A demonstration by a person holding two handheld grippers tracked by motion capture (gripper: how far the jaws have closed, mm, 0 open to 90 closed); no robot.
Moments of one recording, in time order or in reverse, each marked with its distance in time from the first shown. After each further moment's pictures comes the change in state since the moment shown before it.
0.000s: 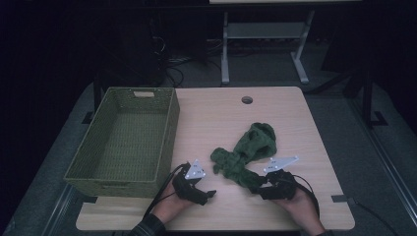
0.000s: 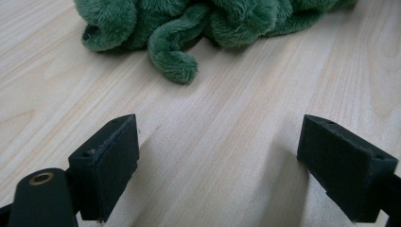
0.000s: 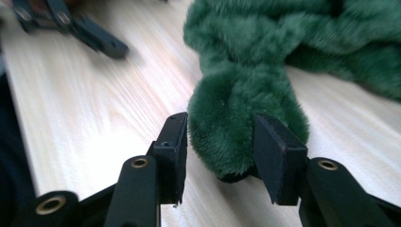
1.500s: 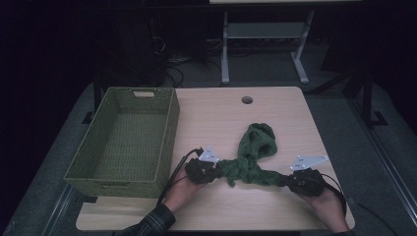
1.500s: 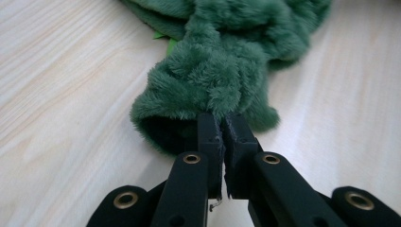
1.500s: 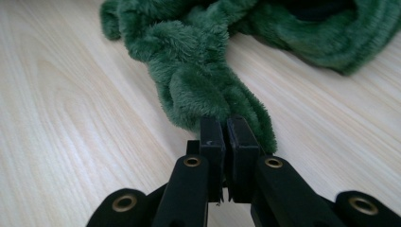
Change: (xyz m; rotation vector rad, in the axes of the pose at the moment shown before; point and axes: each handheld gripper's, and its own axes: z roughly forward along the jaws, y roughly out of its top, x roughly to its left) left arm 0.006 0.052 0.005 0.037 -0.099 -0.015; right arm -0.040 -0.031 -0.049 -0.007 -0.135 -0.014
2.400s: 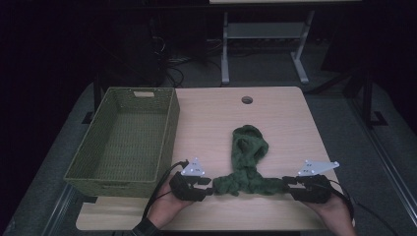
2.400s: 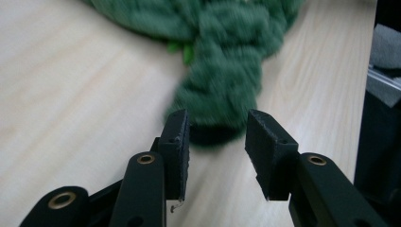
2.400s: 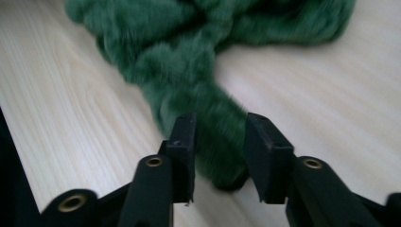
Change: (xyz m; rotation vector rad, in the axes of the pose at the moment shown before) left arm -0.023 -0.020 -0.041 -0.040 -0.016 -0.036; right arm 0.007 -0.009 -0.018 -0.067 0.028 0.012
